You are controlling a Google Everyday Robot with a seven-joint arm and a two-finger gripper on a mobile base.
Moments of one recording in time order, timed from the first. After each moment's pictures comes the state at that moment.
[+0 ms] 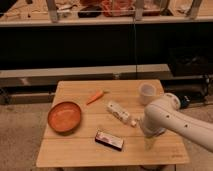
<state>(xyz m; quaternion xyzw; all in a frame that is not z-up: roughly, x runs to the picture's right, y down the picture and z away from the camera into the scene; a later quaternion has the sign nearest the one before) 0.183 0.235 0.707 -0.31 -0.08 -0.10 0.94</state>
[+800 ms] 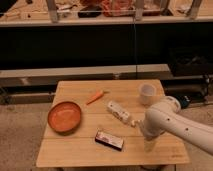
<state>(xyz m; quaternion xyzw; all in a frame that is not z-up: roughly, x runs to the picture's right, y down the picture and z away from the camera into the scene) 0.183 0.247 0.708 -0.31 -0.09 -0.10 0.94</state>
